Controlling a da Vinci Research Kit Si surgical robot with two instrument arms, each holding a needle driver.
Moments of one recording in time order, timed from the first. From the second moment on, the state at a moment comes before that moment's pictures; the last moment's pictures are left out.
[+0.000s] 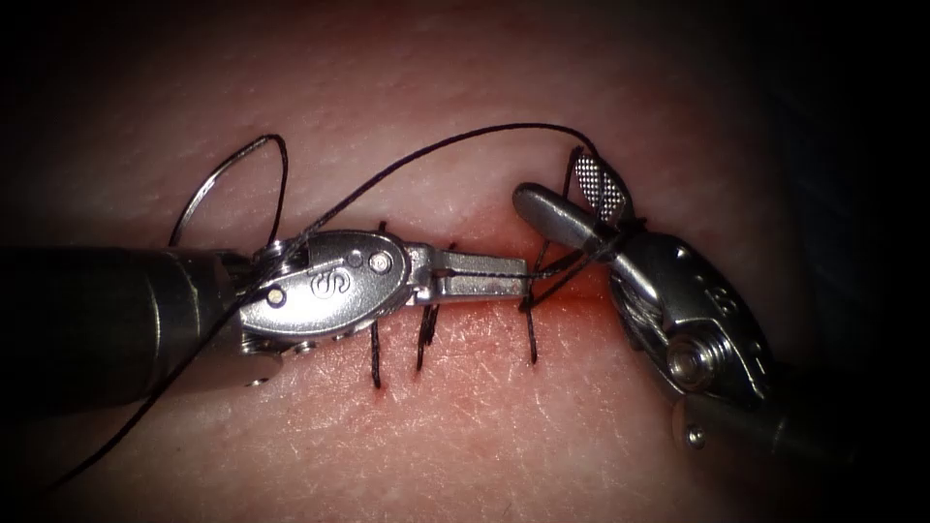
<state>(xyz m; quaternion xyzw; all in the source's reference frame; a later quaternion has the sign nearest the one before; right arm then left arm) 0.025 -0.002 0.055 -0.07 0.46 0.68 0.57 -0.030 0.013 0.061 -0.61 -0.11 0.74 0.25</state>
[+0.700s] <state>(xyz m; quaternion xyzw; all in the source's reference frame) 0.025 -0.004 0.052 -0.04 0.48 0.66 0.58 -0.029 0.012 0.062 -0.64 -0.10 0.70 0.30</state>
